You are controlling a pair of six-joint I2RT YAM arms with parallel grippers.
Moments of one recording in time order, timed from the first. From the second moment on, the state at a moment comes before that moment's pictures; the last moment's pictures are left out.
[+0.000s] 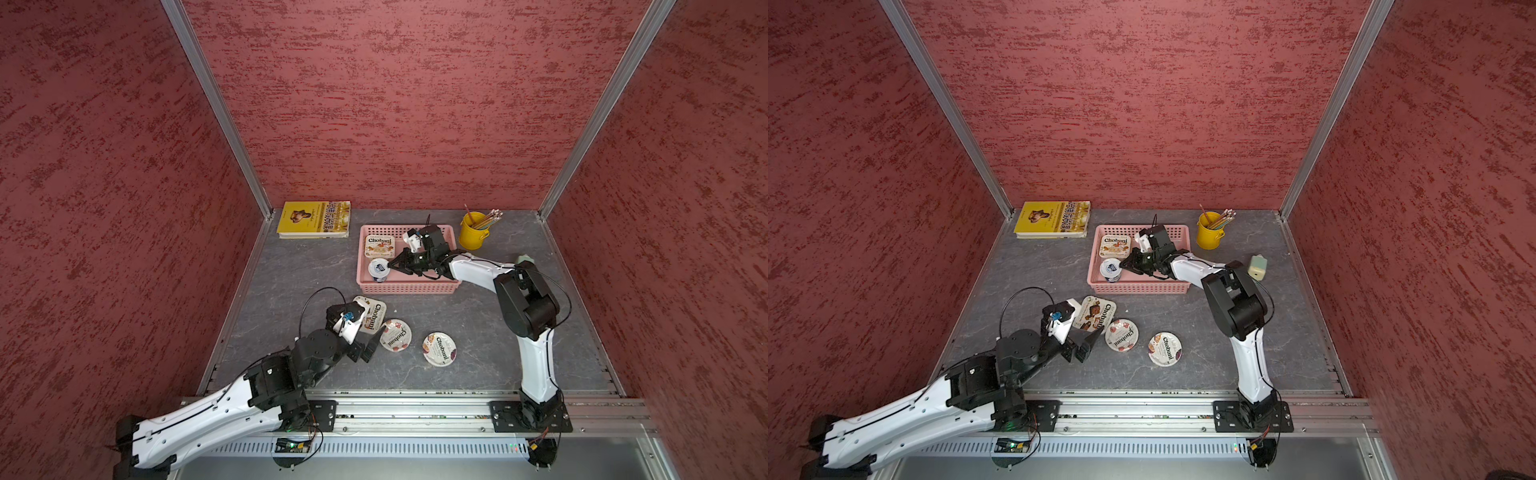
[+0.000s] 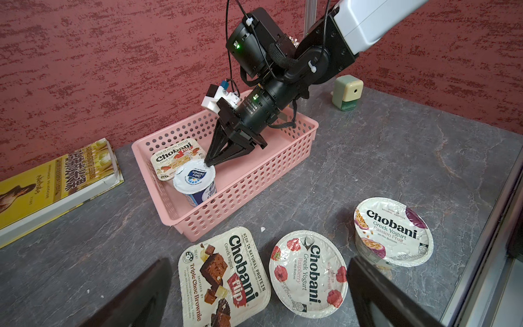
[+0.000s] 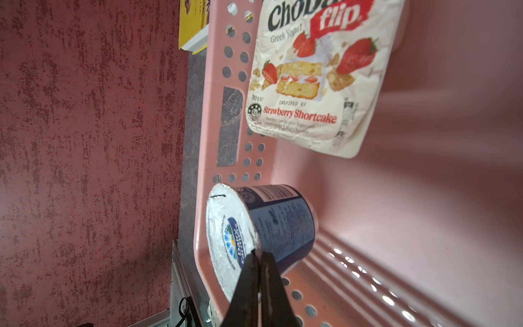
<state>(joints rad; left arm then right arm) -1.09 0.49 0.47 -0.33 -0.44 -0.06 0.52 2.11 1.45 -0.01 -0.63 0.81</state>
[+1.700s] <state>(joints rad) -1.07 0.48 0.47 -0.33 -0.42 -0.06 0.54 2.19 1.50 0.02 -0.61 0.85</state>
